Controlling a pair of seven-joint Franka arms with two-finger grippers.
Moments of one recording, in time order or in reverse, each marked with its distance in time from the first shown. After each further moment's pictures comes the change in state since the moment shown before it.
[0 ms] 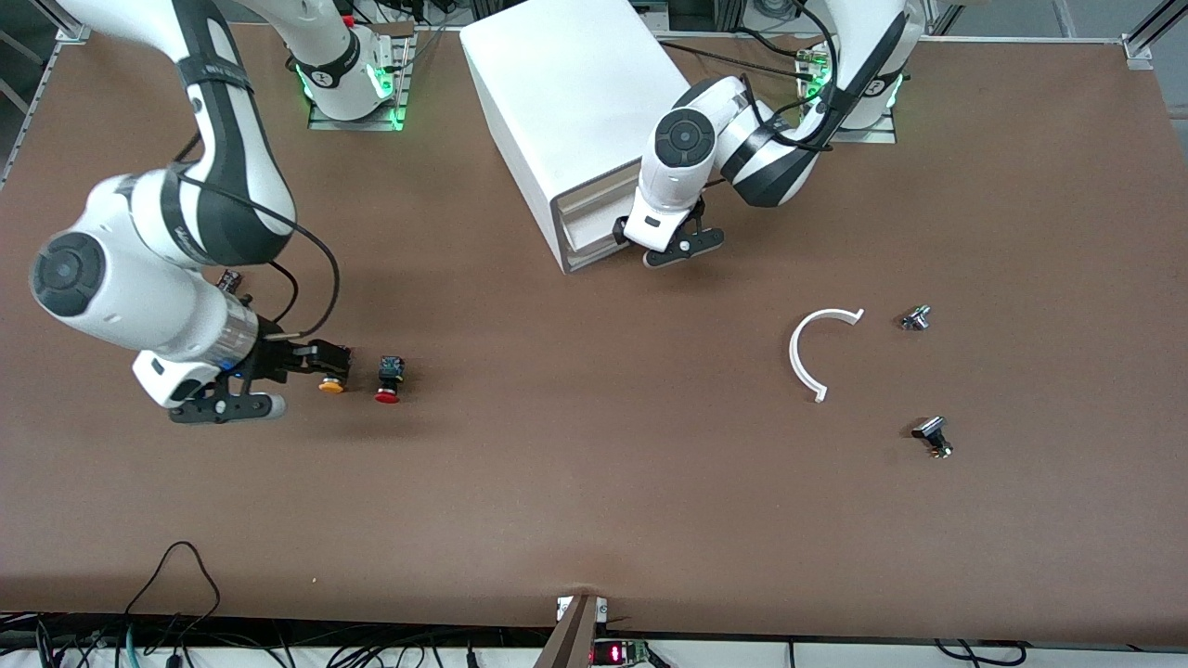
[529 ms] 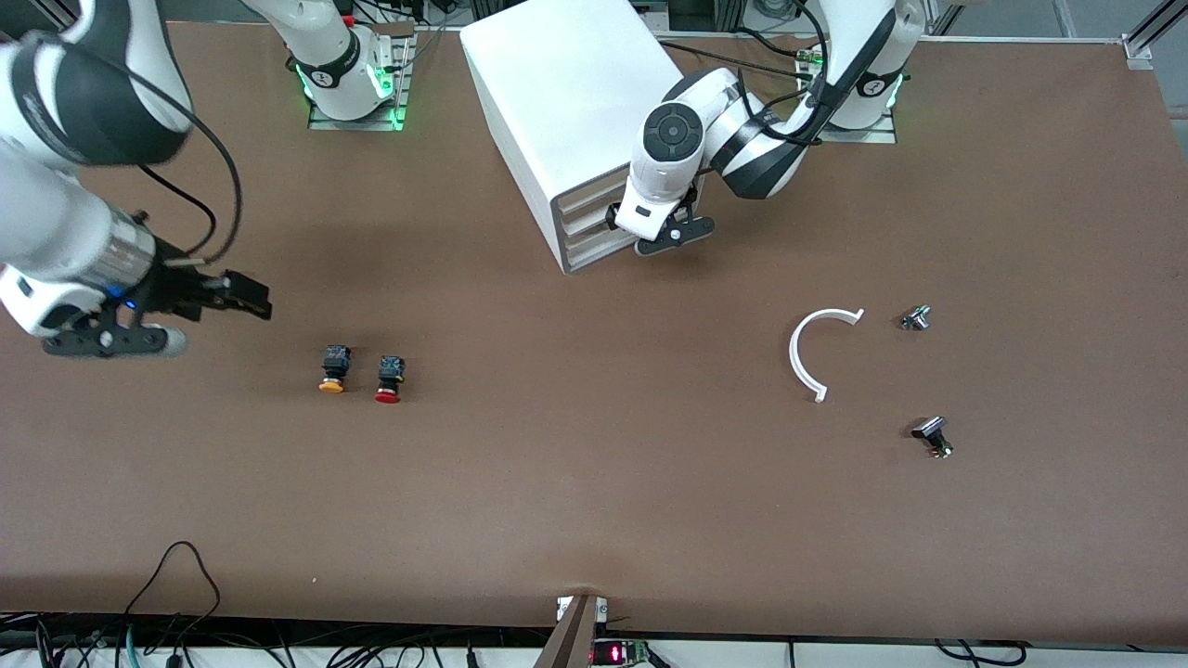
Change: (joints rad) left arm -0.003 0.000 -0.029 0.000 -0.028 -0.036 -0.006; right arm -0.235 -0.211 0.207 0.000 -0.123 -0.269 0.072
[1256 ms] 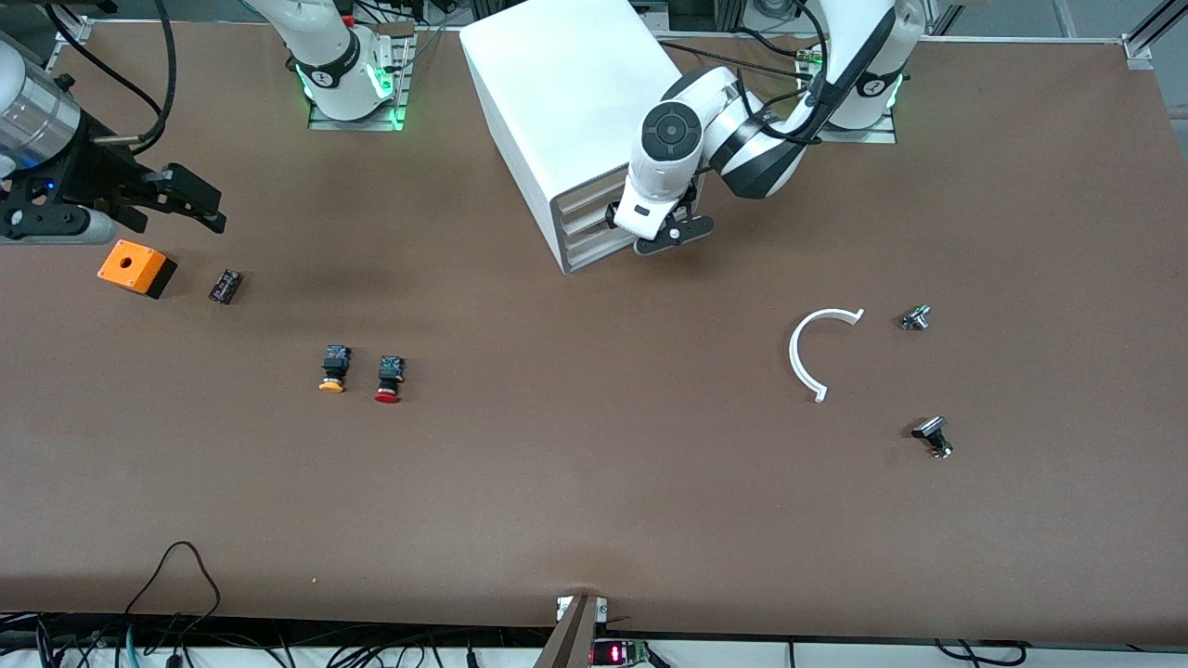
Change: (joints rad) left arm 0.004 -0.001 -0.002 0.024 0.000 -0.046 0.000; right arm -0.073 -0.210 0.079 -0.067 -0.029 -0.116 0.063
